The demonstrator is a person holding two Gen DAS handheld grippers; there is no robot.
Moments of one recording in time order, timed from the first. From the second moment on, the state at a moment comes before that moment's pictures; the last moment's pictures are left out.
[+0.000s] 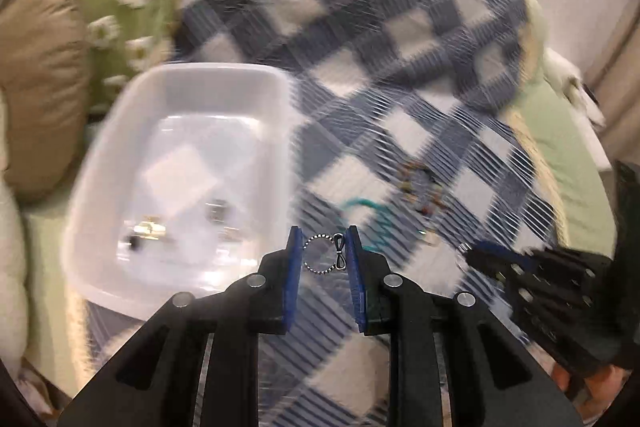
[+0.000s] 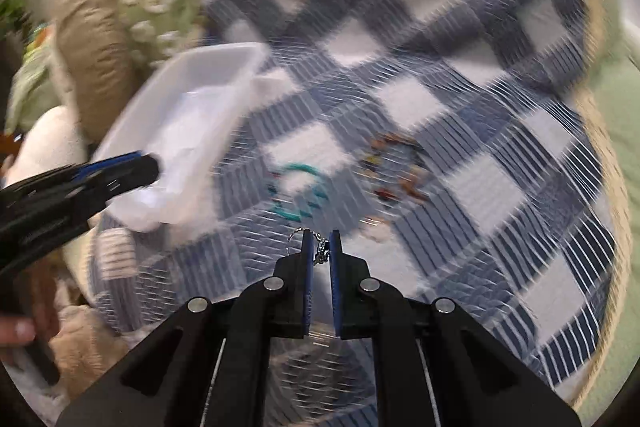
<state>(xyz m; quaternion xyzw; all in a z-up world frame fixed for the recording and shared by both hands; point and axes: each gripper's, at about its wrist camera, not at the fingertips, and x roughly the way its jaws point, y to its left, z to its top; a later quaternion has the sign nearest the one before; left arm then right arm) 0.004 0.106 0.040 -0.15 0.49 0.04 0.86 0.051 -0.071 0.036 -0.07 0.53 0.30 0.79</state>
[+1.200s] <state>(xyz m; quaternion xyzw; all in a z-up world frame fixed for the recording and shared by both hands) 0.044 0.256 -0.049 -0.19 0.55 0.15 0.80 0.098 0.133 -0.040 -0.12 0.58 0.31 0.74</state>
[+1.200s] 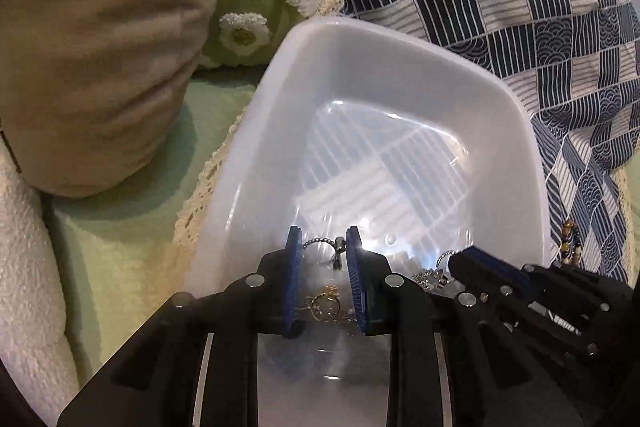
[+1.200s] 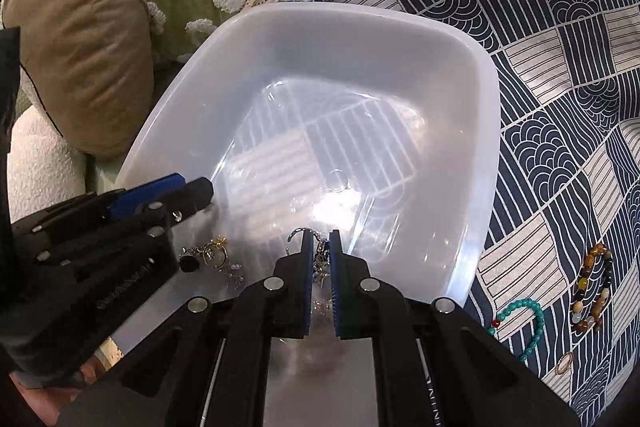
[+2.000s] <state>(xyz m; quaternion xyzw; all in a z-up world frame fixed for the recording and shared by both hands) 0.027 0.264 -0.045 -0.20 0.53 0.14 0.81 0.064 0.138 -0.039 -0.14 0.59 0.33 0.72</state>
